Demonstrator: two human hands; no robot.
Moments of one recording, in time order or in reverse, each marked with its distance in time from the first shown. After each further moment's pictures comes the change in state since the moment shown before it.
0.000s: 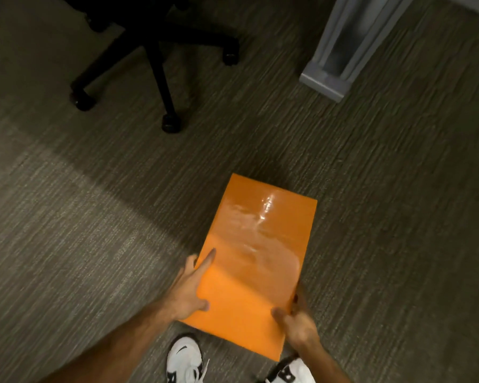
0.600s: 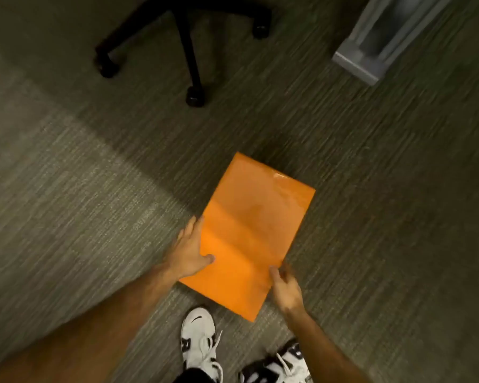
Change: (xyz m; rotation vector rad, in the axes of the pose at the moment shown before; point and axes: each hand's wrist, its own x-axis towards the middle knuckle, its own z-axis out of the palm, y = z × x) left_hand -0.004 -0.036 -0.037 0.060 0.130 -0.156; right_hand 0.005 -0.018 0.073 -0.012 -0.016 0.035
